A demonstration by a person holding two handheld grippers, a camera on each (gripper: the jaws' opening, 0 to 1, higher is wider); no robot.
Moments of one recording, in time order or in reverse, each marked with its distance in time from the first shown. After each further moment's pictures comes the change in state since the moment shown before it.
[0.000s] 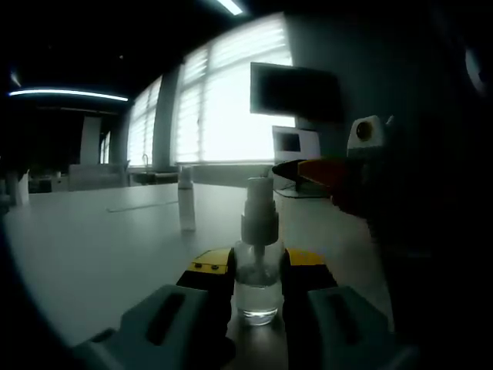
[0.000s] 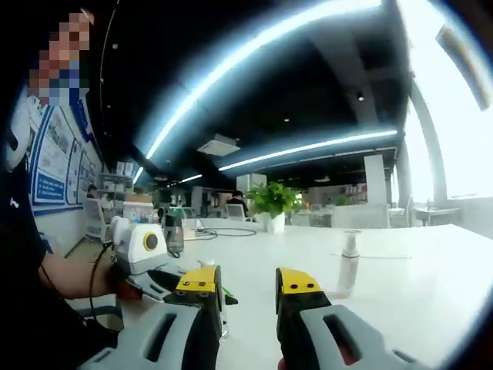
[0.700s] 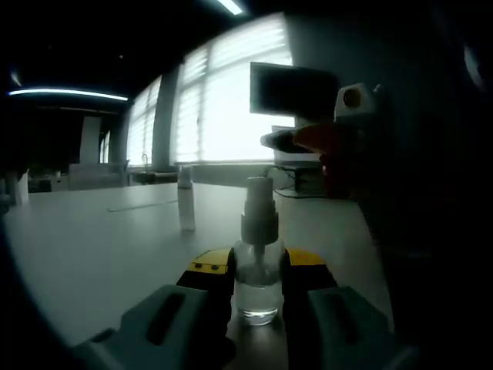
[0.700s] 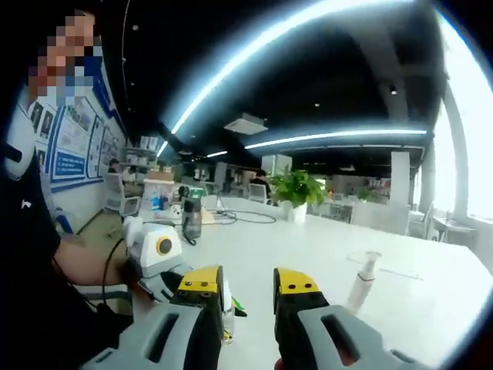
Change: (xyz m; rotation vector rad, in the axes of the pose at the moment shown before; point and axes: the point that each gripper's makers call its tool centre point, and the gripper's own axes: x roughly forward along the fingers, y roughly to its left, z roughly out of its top) left arm 0.000 -0.002 0.000 -0.003 0.002 -0.002; right arm 0.020 0.019 0.027 -0.117 0.133 0.148
